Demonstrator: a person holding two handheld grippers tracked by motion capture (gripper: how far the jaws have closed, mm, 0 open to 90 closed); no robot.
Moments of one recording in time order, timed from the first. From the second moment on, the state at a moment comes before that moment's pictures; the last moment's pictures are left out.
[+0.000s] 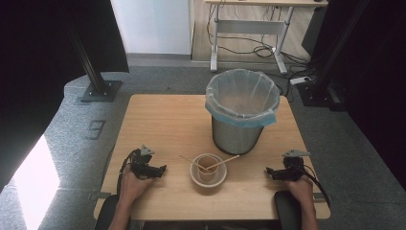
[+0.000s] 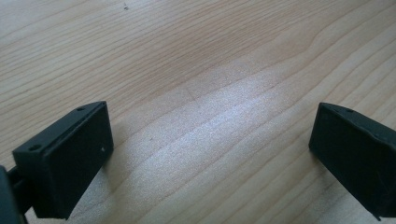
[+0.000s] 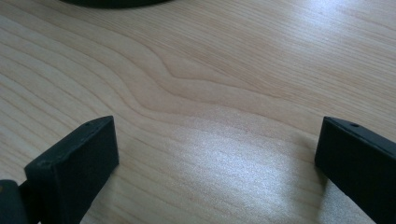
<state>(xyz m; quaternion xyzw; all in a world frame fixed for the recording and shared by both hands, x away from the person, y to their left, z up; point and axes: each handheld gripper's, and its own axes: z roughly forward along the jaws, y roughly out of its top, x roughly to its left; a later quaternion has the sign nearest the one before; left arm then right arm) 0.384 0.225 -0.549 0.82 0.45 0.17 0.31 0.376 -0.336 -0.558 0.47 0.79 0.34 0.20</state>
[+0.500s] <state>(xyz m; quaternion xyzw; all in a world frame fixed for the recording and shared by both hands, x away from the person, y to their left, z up) 0.385 0.224 -0.546 0.83 0.45 0.16 0.30 0.374 -0.335 -0.558 0.47 0.79 0.34 0.20</state>
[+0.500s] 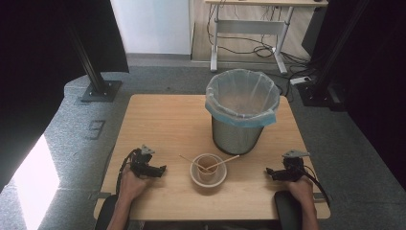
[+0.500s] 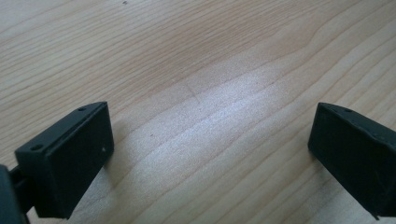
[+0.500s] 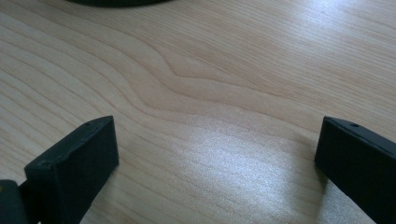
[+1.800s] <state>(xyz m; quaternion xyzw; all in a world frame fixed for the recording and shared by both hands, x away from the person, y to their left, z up) 0.359 0.174 -0.448 0.88 0.30 0.11 0.36 0.373 -0.335 -0.558 0.47 0.79 0.34 0.20</state>
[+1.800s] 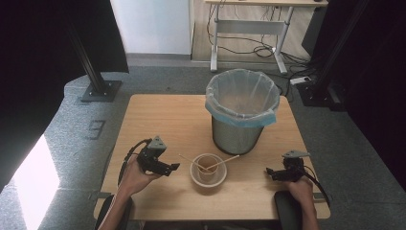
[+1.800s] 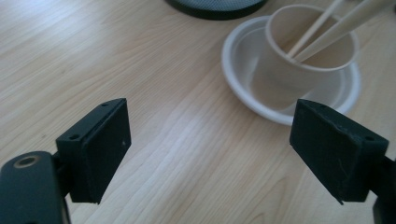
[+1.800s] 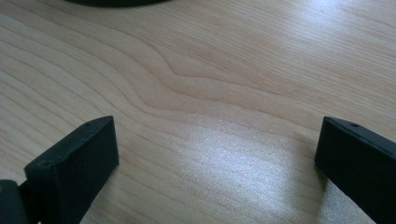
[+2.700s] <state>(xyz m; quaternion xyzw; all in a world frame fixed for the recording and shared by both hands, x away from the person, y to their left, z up) 0.360 0.131 -0.416 0.91 0.21 0.06 0.35 0.373 -0.334 -0.558 0.47 0.79 0.34 0.20</state>
